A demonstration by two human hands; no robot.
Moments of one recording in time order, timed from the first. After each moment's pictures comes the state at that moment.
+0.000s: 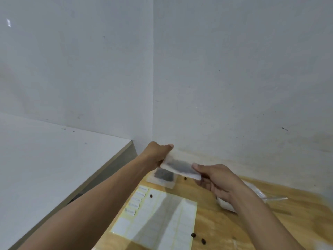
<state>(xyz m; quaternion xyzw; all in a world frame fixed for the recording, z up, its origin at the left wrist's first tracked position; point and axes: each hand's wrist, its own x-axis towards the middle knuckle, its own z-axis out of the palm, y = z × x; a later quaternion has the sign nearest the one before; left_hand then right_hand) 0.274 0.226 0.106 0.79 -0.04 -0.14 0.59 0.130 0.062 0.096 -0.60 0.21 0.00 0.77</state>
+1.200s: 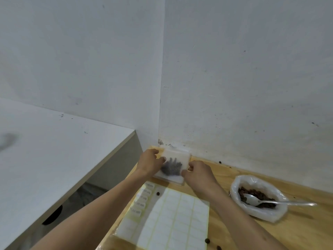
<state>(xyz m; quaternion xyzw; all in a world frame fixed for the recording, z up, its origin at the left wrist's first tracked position) 0.312 0.258 0.022 0.89 -0.11 -0.06 0.43 0.204 0.106 0.037 -0.92 0.19 -0.05 0.35</state>
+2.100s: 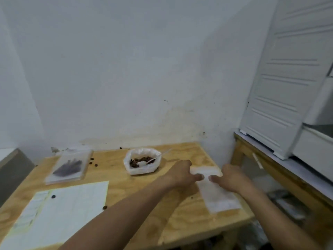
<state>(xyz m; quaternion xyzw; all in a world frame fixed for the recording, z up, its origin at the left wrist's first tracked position) 0.020 -0.001 0.034 0.78 -0.55 -0.20 0.21 -0.147 -0.088 0.057 -0.86 0.49 0.01 0.15</state>
